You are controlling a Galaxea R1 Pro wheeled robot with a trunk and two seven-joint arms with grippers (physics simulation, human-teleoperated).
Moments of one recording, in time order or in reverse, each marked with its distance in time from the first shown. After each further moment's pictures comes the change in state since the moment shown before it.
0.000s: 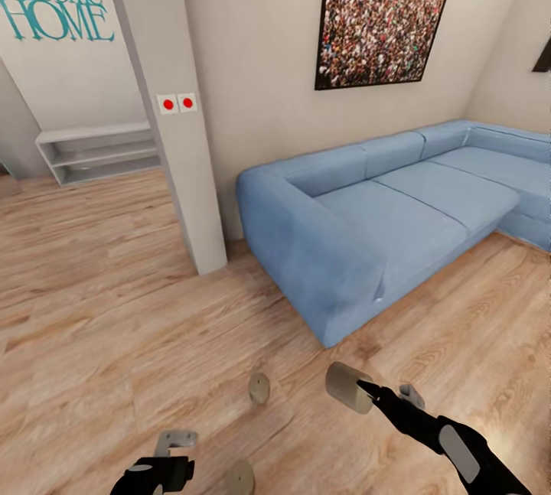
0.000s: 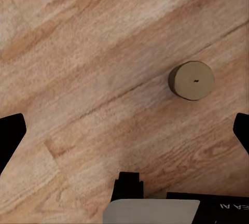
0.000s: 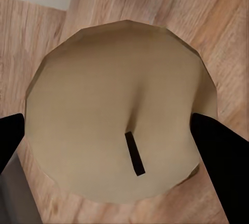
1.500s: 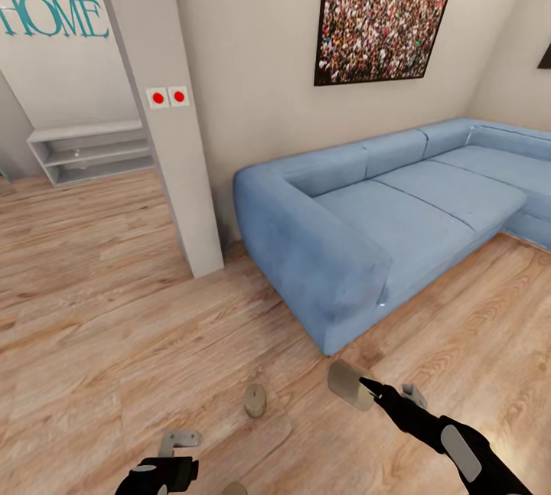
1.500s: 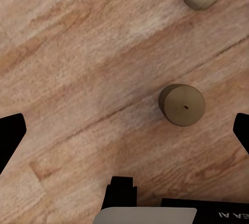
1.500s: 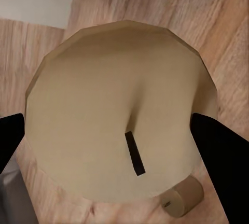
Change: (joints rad) left arm 0.000 -0.018 -0.001 0.001 0.000 -0.001 0.006; right arm 0.000 0.004 -0.037 0.000 -0.008 0.002 -0.005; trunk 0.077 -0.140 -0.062
